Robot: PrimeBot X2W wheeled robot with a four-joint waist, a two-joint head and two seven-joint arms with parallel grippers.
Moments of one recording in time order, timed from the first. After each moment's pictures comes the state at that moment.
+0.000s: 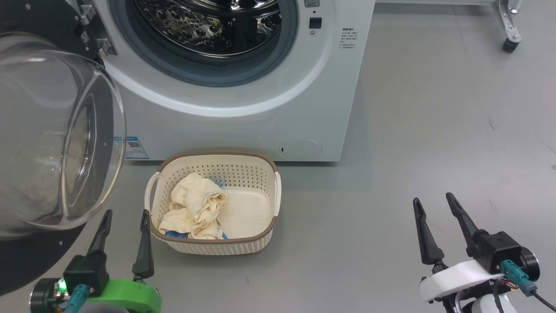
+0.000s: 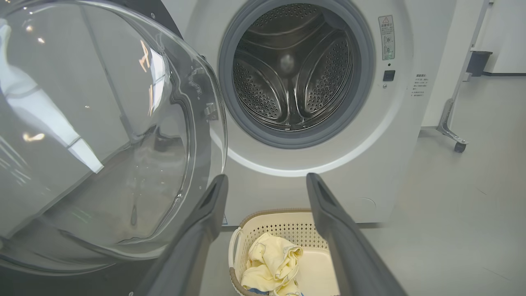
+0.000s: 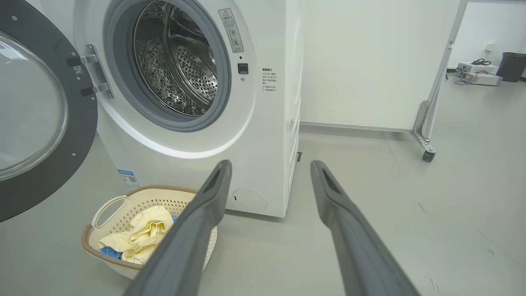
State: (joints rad) left arm -0.02 0.06 -0.06 0.19 -0.23 -0.01 -0.25; right arm 0.03 -0.05 0.08 0.16 0.17 0.11 -0.26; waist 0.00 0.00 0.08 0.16
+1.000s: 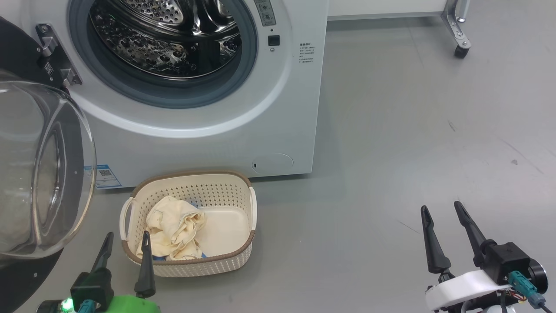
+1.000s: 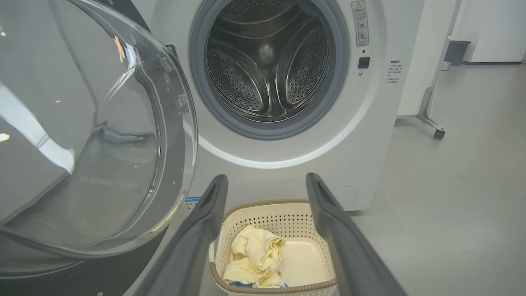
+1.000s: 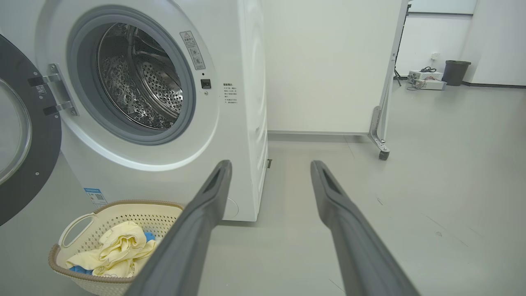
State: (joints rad) left arm 0.04 0.05 -0.07 0.22 -0.23 0.04 -0.25; right arm 0.08 -0.04 0.05 0.12 0.17 0.10 -0.26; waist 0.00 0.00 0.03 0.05
